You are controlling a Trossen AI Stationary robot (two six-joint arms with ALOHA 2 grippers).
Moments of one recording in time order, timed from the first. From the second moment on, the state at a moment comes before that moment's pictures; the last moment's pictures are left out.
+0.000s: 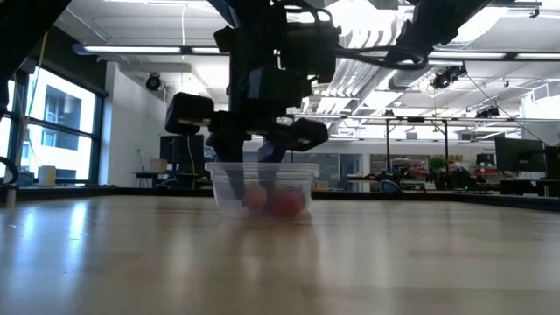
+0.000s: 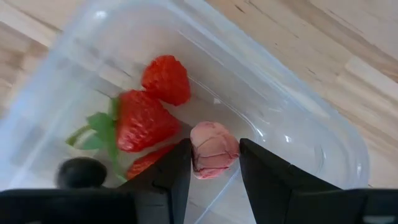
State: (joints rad) left arm 0.09 2.13 1.58 -0.94 0.18 1.03; right arm -0.05 0.98 0.85 -0.51 0.01 -0.04
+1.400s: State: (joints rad) left arm 0.08 2.14 1.58 -0.97 0.16 1.16; right arm -0.05 0.98 0.85 -0.51 0.01 -0.04
